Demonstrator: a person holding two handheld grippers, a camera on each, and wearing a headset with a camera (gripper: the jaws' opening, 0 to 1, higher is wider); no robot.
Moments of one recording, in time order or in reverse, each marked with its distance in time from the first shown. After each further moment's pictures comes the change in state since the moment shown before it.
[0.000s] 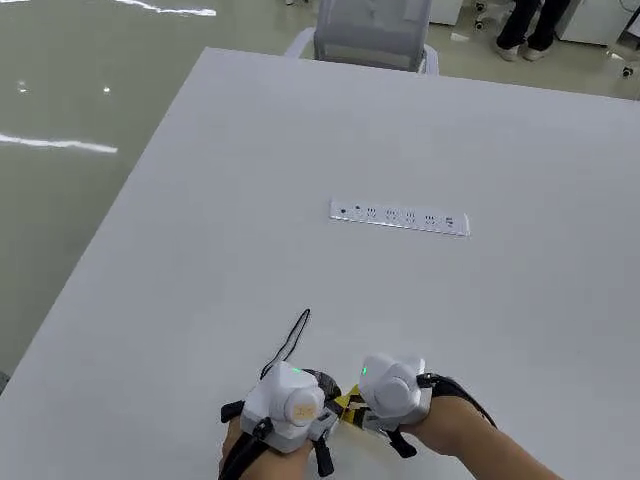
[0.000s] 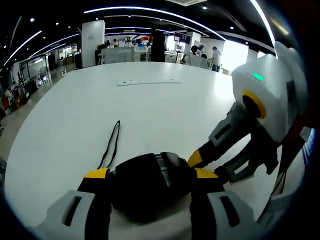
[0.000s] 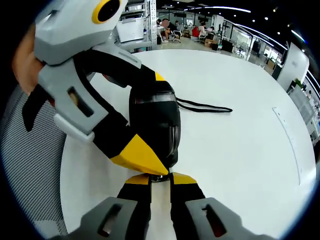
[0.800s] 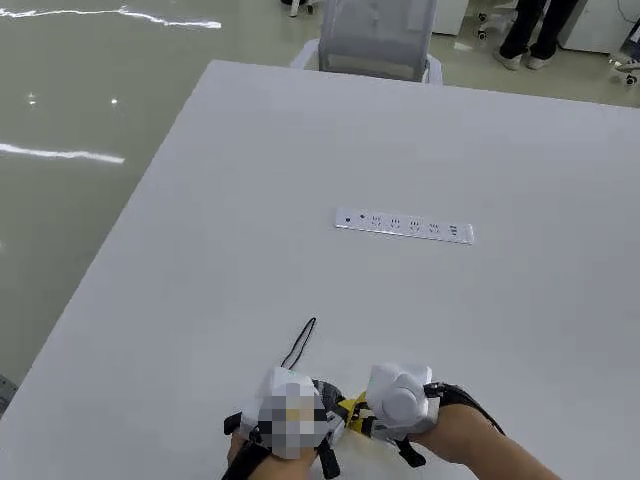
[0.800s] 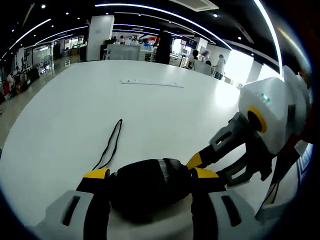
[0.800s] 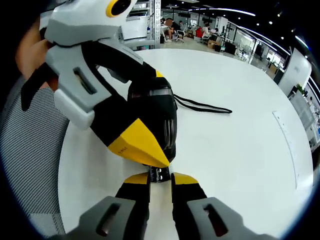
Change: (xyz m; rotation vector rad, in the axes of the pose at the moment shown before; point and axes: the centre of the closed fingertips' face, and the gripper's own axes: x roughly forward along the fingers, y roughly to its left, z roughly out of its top) left arm -0.002 0.000 -0.001 -0.043 0.022 -0.024; right arm -0.005 -0.003 -0.006 -0.051 0.017 -0.002
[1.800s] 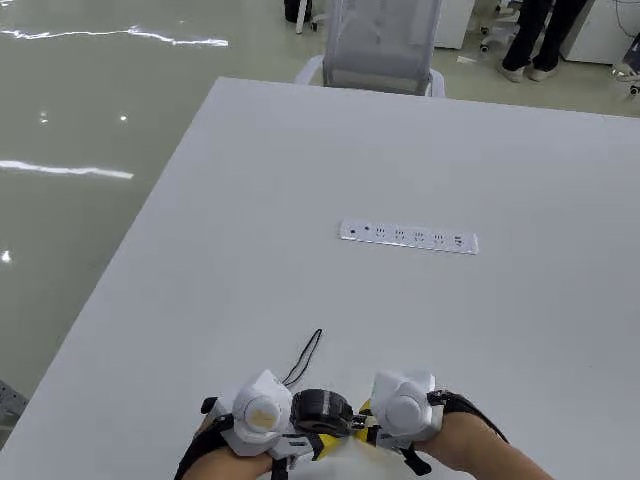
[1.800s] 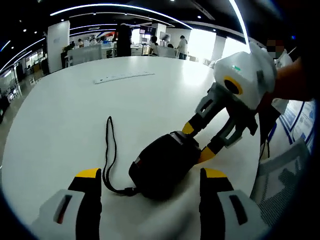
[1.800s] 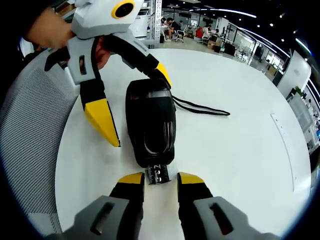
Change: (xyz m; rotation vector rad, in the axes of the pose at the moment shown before) left arm -0.016 0.017 -0.012 0.108 0.043 -0.206; right arm 0.000 -0.005 0.006 -0.026 -0.010 -0.024
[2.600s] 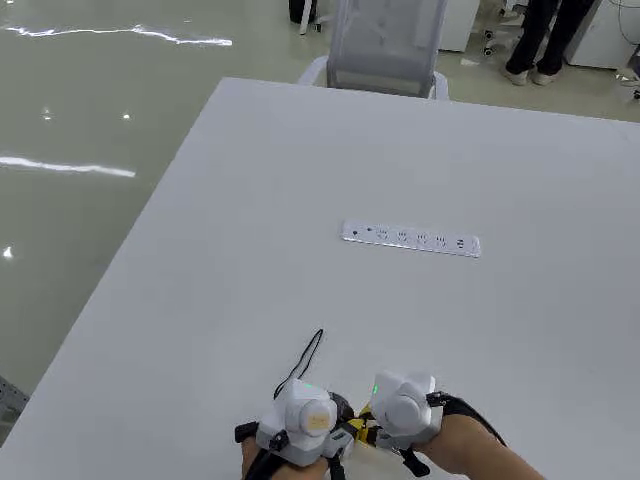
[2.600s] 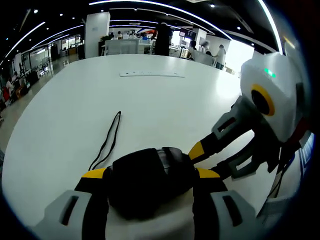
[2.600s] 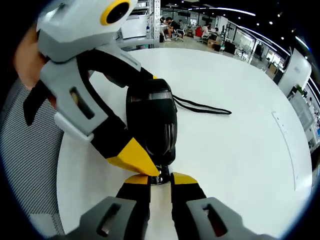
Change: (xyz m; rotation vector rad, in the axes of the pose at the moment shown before) left arm 0.022 -0.012 0.004 -0.111 0.008 0.206; right arm 0.001 0.002 -0.002 0.017 0.015 0.015
